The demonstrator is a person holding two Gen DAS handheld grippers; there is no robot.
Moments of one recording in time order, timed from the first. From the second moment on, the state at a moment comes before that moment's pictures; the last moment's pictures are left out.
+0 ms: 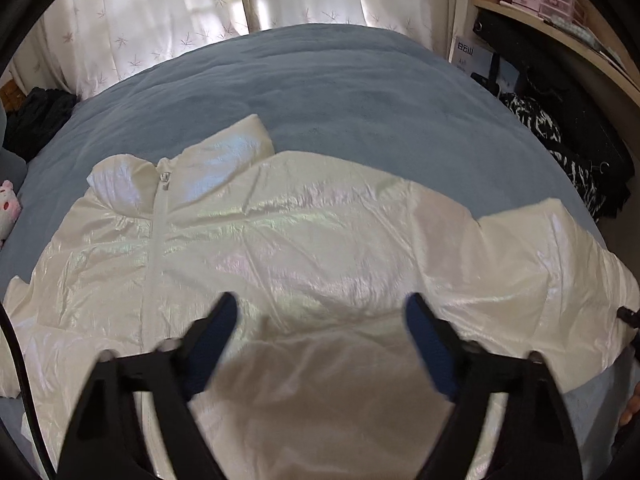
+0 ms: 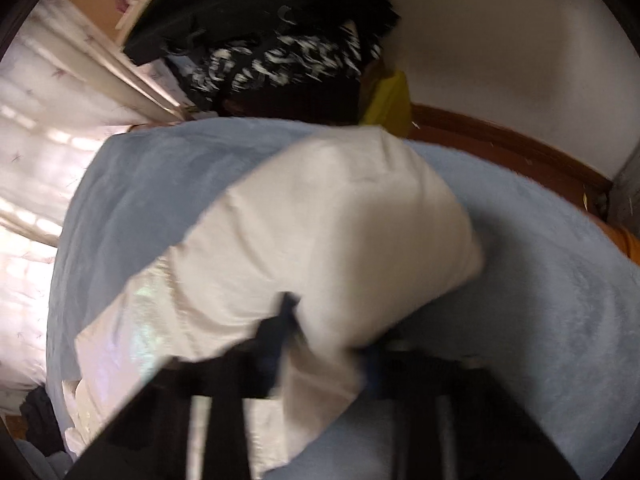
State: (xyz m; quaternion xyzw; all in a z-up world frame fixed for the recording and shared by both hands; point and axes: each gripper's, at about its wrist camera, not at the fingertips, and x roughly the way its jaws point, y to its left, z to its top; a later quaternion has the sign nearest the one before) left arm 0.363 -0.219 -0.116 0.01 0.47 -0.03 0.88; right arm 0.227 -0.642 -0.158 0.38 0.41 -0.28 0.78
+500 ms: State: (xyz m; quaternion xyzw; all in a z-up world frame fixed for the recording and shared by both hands) left arm 0.301 -0.069 -0.048 -0.03 0.43 0.02 0.90; right arm 0.246 -0.392 0.035 0.13 0.28 0.01 0.95
